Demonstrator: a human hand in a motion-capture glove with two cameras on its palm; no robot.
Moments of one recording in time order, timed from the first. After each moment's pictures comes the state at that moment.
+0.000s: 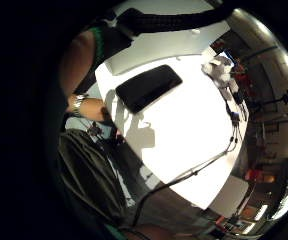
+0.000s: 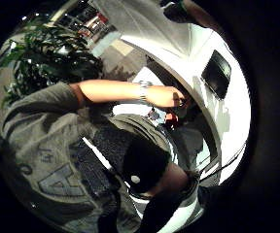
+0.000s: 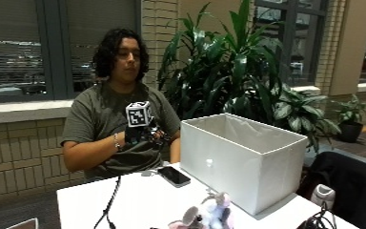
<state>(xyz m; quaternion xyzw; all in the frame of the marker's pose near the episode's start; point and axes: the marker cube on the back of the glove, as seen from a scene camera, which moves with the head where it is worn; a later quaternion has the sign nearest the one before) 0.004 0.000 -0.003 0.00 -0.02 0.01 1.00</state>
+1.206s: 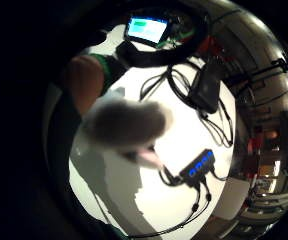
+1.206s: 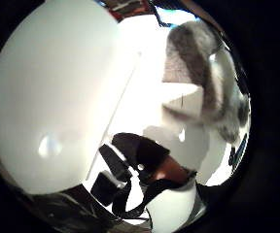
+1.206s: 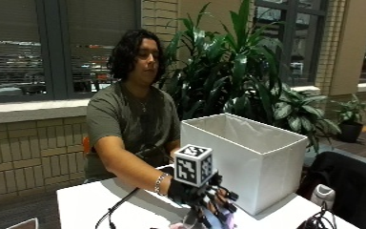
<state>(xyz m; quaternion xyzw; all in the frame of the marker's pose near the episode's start) 0.343 -0.223 0.069 -0.02 0.02 0.25 0.97</state>
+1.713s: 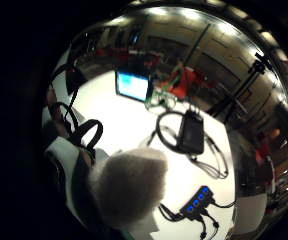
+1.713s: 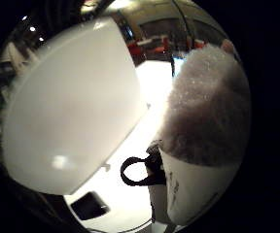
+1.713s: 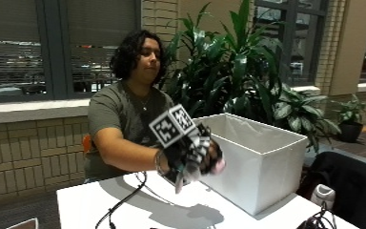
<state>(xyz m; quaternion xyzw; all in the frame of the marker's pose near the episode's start) 0.314 -0.232 -0.031 0.26 0.07 0.17 0.95</state>
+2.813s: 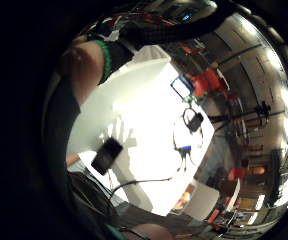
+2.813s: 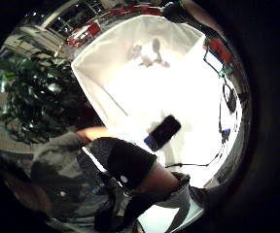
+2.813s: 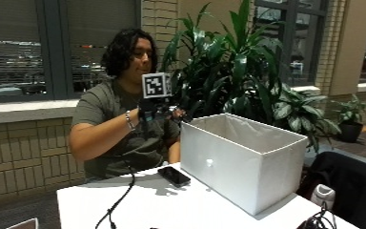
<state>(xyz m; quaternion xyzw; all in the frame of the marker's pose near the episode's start) 0.135 -0.127 -0.130 0.00 0.13 0.04 0.99</state>
